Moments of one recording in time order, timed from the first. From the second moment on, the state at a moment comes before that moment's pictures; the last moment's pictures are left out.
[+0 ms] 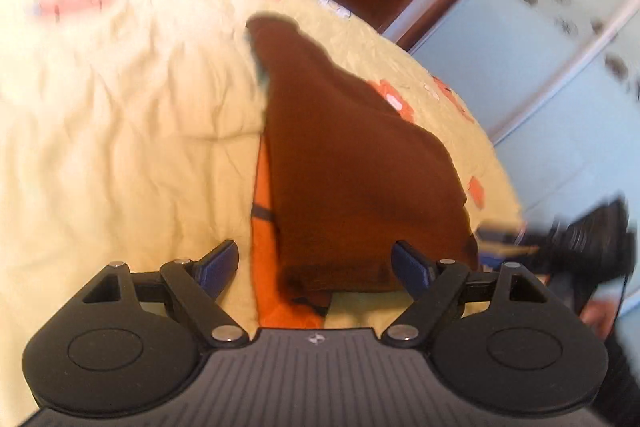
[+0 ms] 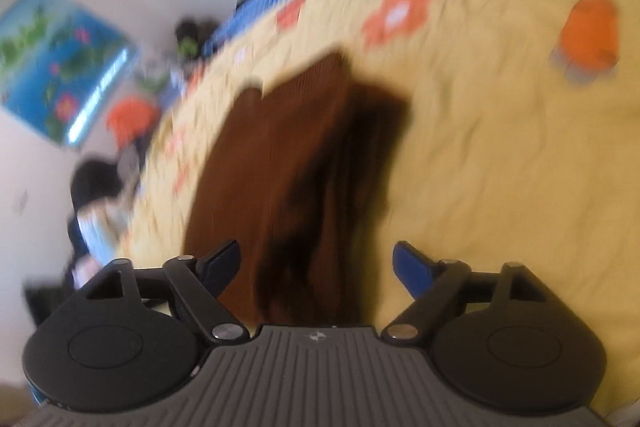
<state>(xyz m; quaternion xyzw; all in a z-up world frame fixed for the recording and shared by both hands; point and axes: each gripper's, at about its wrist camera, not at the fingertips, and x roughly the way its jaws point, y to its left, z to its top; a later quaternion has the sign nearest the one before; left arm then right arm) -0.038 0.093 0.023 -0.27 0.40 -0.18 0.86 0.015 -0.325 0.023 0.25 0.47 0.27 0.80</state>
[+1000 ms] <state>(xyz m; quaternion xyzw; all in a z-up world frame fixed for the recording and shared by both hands) -0.016 0.011 0.037 -0.03 0.34 -0.20 0.92 0.150 -0.195 0.041 0.08 0.42 0.27 0.86</state>
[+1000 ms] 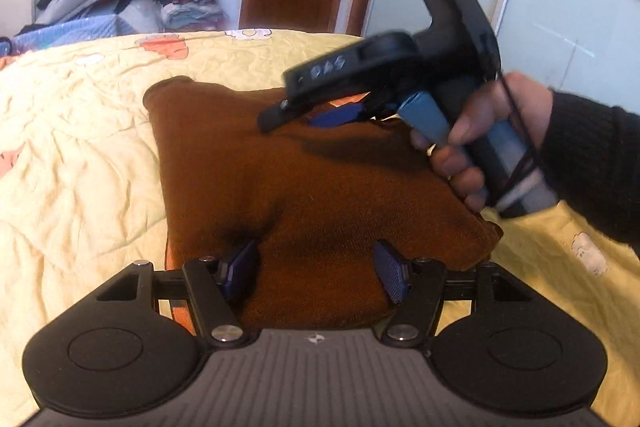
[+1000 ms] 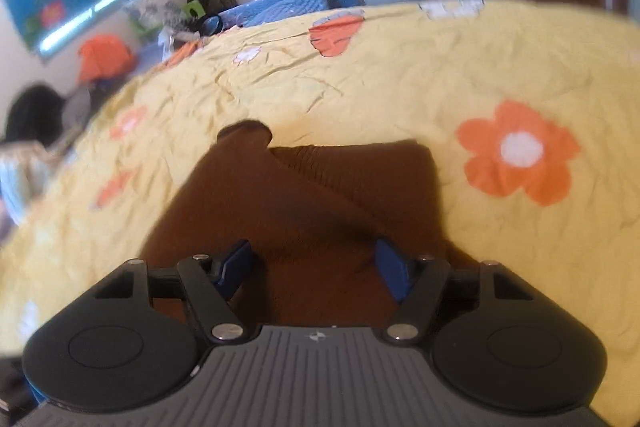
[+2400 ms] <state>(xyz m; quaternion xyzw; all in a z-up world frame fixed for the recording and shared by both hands) -0.012 0.090 0.038 -0.24 0.45 -0.23 0.83 0.016 -0.282 0.023 0.20 0.47 0.30 0.80</state>
